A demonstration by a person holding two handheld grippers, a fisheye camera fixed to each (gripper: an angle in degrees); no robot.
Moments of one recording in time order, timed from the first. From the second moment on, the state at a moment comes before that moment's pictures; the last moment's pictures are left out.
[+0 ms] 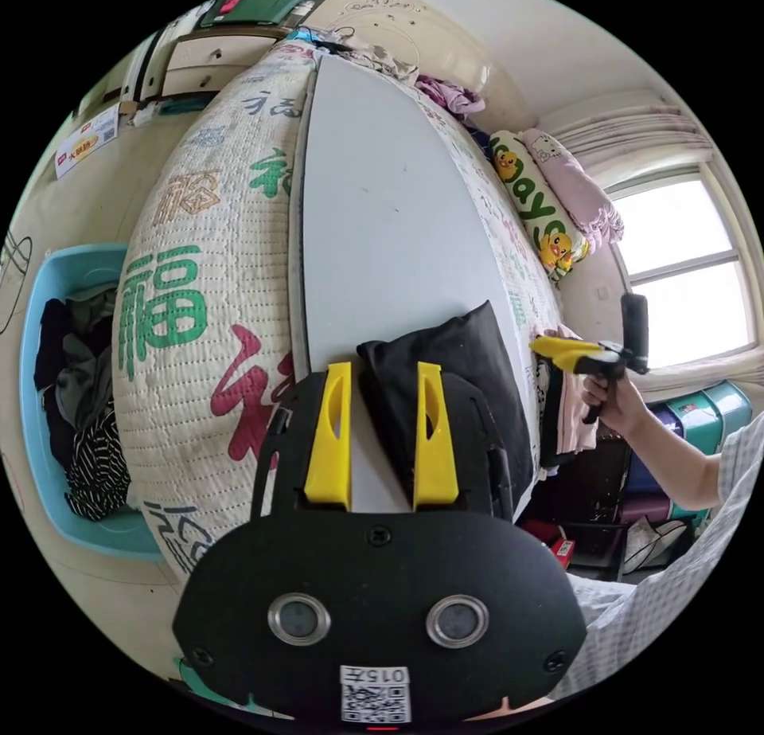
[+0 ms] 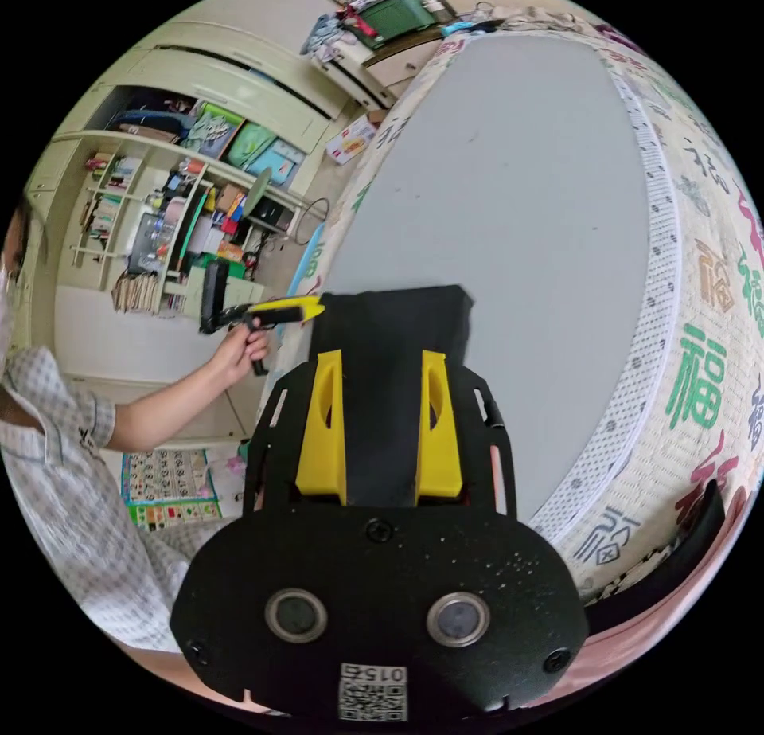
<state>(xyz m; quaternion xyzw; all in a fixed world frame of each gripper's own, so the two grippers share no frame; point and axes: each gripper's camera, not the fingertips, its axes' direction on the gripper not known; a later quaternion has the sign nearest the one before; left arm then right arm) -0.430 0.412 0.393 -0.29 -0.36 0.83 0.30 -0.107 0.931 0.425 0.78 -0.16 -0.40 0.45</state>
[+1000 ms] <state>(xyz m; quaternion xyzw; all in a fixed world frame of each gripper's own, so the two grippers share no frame) -0.361 0.843 -0.038 -0.48 -0.13 0.86 0.11 0.081 1.274 0.917 0.79 -0.33 -0.51 0.09</state>
